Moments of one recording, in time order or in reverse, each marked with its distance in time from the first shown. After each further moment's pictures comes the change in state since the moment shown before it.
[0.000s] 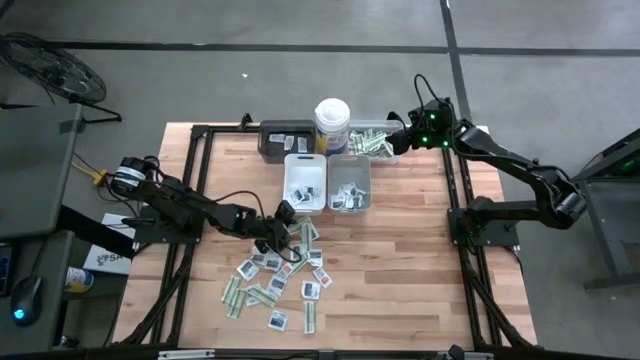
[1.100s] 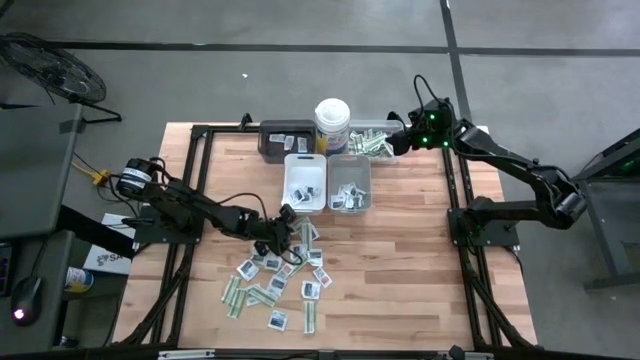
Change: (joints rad) left arm 0.000 0.052 0.002 0.022 0.059 0.000; right arm 0.000 0.000 0.000 -0.016 0.000 0.000
